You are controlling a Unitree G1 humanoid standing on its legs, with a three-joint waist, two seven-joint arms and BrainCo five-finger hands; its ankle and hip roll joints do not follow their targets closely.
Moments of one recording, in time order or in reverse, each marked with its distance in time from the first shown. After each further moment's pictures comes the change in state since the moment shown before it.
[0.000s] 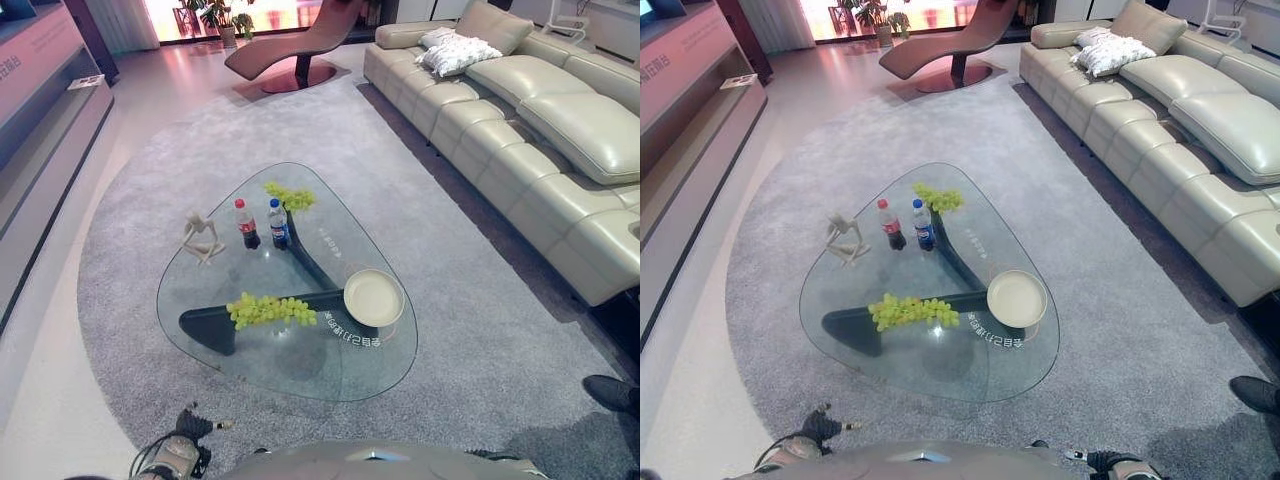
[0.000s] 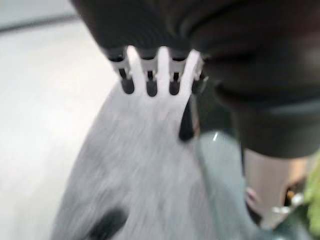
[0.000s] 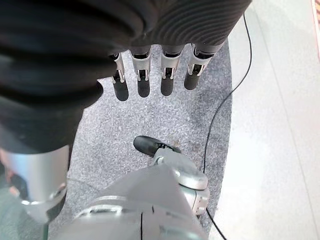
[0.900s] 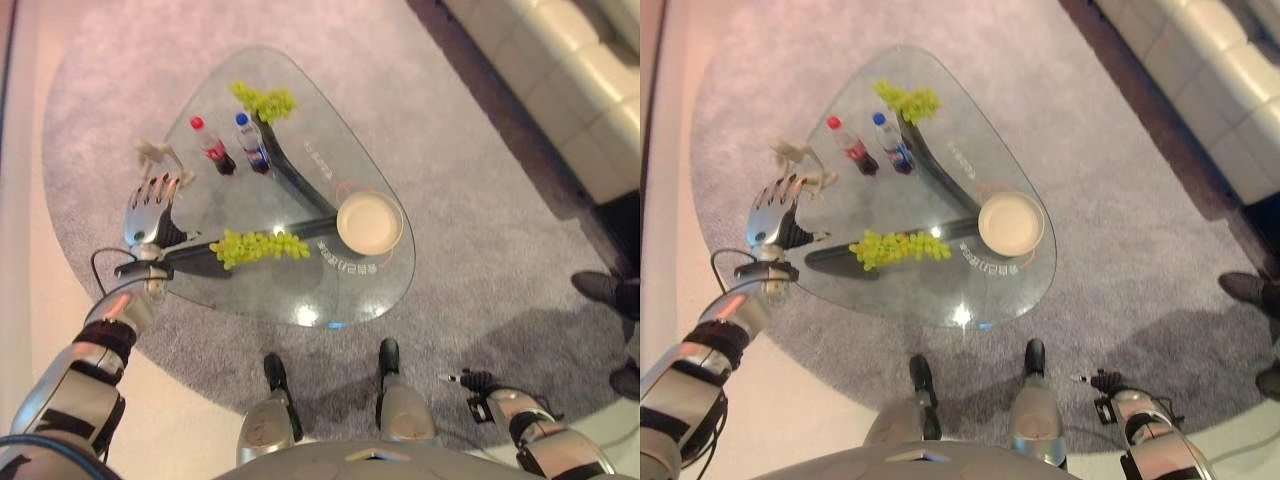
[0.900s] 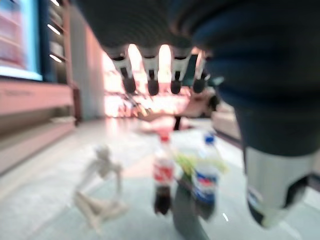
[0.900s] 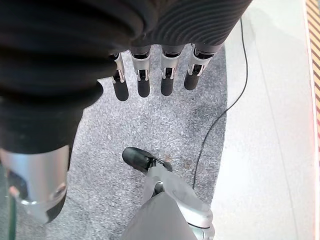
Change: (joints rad) left arm -0.572 0.393 -0.267 -0.345 0.469 -0.043 0.209; right arm -0.244 -0.086 0.105 -0.061 0.046 -0.080 -0.042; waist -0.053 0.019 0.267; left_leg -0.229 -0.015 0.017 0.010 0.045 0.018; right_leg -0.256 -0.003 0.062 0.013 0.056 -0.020
